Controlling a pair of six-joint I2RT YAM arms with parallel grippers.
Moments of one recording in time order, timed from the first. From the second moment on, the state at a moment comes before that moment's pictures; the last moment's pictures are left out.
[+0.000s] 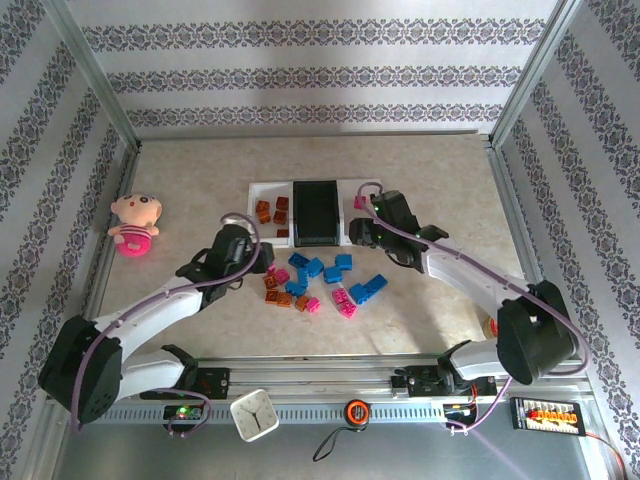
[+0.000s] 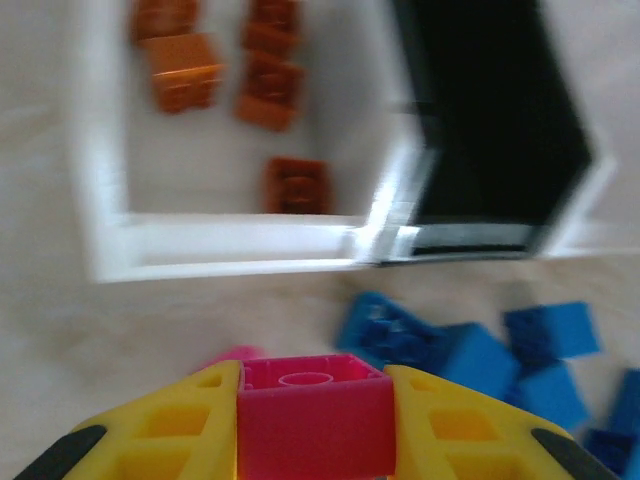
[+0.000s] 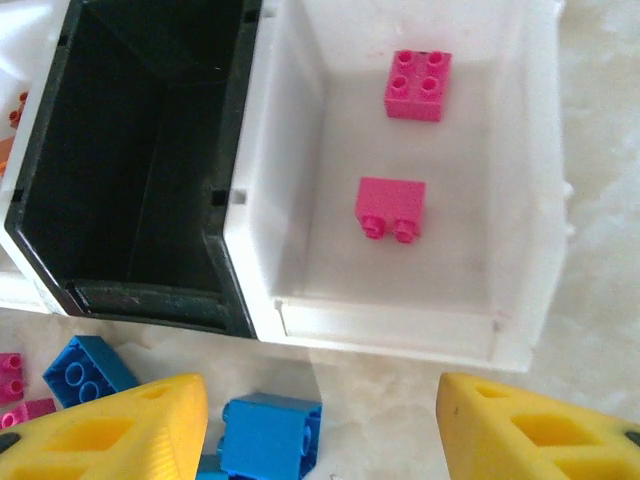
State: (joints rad) left arm -0.55 1.20 0.64 -0.12 -0.05 -0.58; right arm 0.51 1.36 0.87 -0.31 0.04 0.48
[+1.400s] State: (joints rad) left arm -0.67 1.19 0.84 -0.07 0.01 -0.61; right arm 0.77 1.23 0.61 -0.31 -0.02 0.52
